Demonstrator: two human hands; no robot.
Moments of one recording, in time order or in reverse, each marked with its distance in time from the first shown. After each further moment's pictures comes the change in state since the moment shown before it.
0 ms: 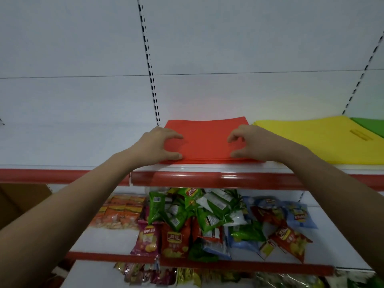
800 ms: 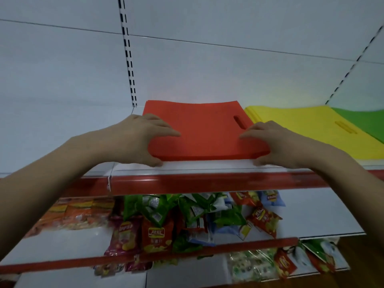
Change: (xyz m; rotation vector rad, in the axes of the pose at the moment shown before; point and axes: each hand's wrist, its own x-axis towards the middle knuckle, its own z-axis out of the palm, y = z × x) left_hand 0.031 -0.051 -0.001 0.154 -0.122 0.418; right_hand -0.011 0.022 -0.002 -0.127 -0.170 0.113
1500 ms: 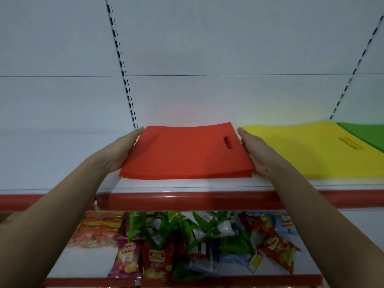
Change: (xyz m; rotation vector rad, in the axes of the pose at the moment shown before) left_hand 0.040 0.022 0.004 -1.137 0.264 -0.901; right_hand 0.050 0.023 0.027 1.522 0.217 0.351
